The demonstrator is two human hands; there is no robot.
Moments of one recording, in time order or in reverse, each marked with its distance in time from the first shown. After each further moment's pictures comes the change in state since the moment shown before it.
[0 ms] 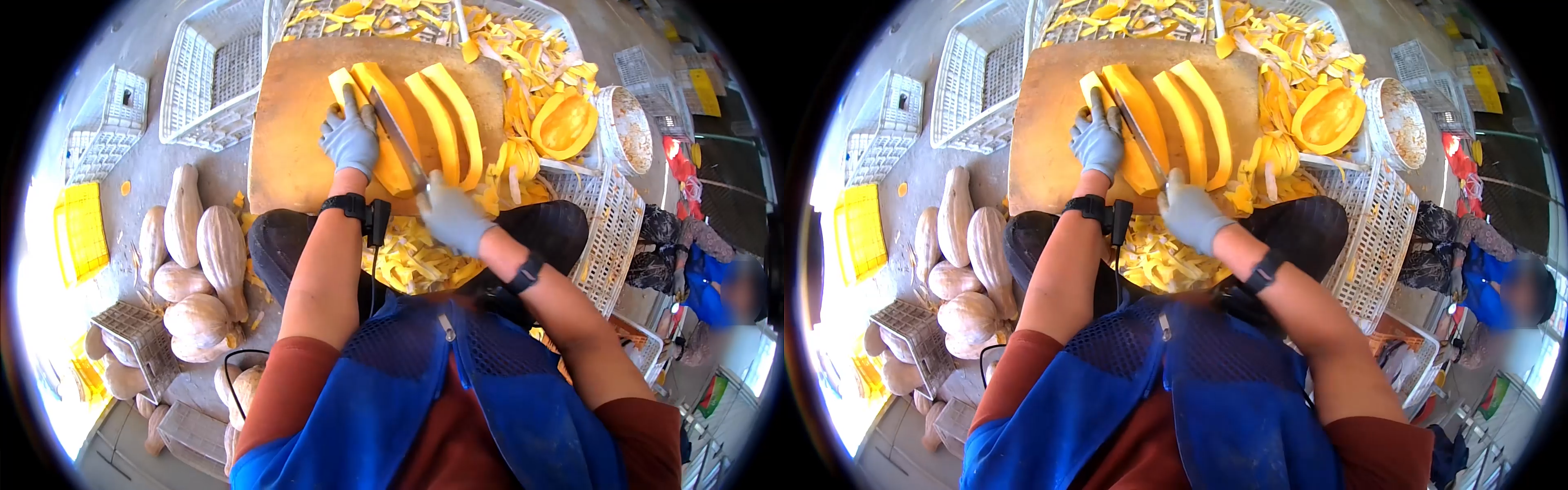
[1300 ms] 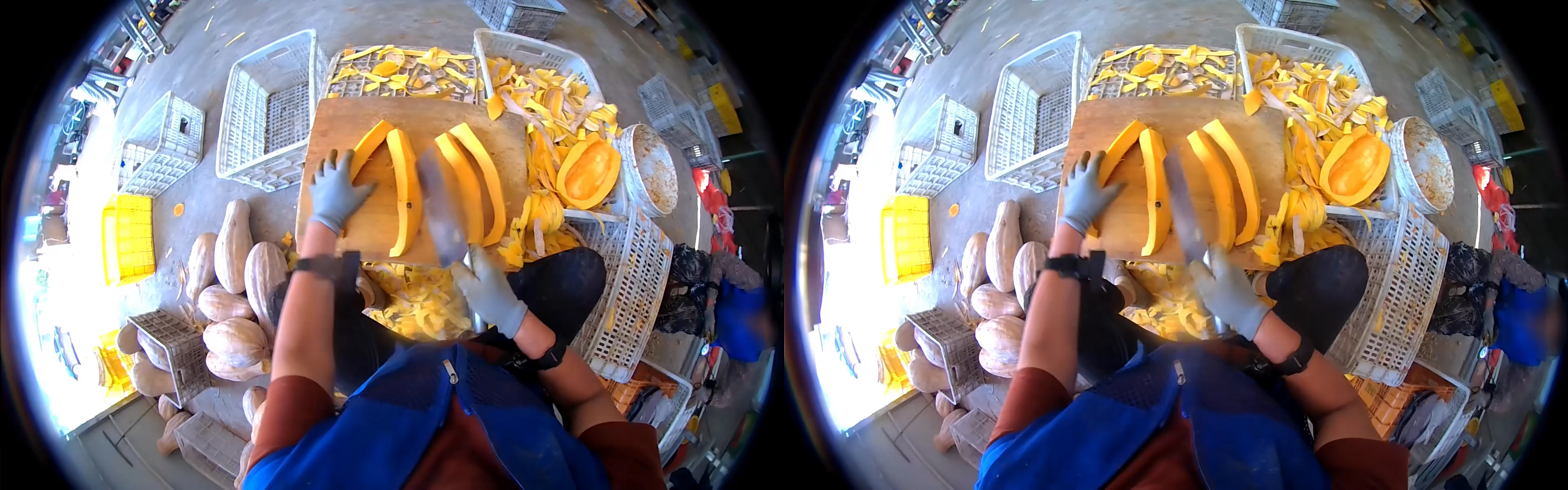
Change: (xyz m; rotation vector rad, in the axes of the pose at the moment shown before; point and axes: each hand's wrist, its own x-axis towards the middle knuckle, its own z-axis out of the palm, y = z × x) left_hand 0.032 -0.048 -0.095 0.201 -0.189 0.240; right_hand -0.041 0.022 0.018 0.682 0.143 -0.086
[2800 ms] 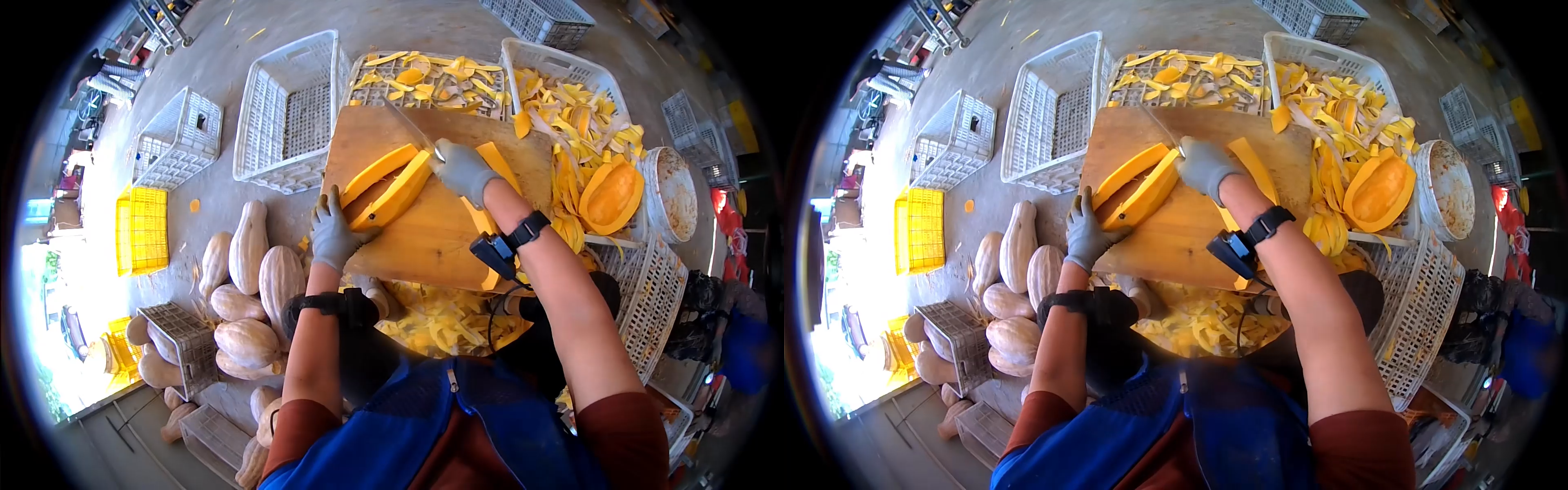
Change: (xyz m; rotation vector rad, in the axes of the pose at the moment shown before) left_hand -0.033 -0.043 0.005 0.032 -0.080 -0.255; right_hand 0.222 -0.076 -0.003 -0.677 -0.128 -0.185
